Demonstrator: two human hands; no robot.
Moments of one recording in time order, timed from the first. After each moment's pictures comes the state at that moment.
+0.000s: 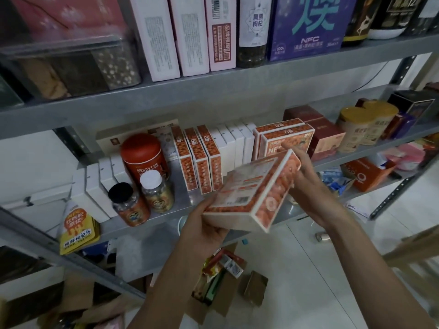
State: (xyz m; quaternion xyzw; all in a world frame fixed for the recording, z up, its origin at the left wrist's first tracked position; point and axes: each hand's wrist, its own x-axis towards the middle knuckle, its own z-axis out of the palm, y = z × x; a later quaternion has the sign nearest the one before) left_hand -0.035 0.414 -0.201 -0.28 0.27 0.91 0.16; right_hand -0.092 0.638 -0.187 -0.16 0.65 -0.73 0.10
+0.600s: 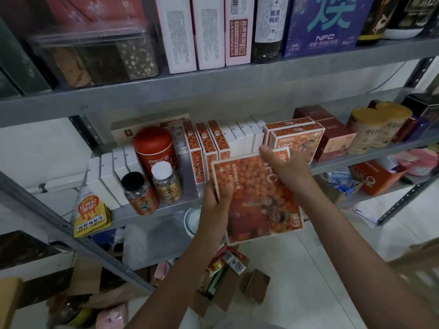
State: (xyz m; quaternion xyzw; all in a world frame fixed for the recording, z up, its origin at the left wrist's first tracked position) left_hand -0.024 0.421 -0.202 -0.09 0.70 0.71 -0.03; right_hand -0.100 0.576 -0.159 0.01 0.80 -0.61 0.00
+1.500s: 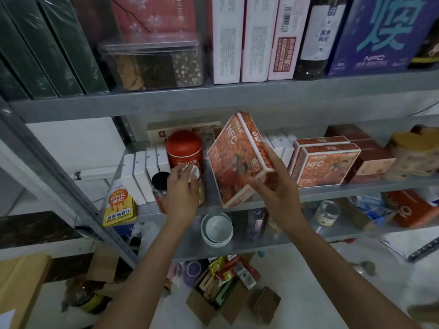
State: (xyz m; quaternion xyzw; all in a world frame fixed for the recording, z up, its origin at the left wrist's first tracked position) left_hand -0.061 0.306 -0.214 -0.16 0.88 0.35 -0.26; right_hand -0.075 0.510 -0.173 -0.22 0.72 -0.65 -0.04
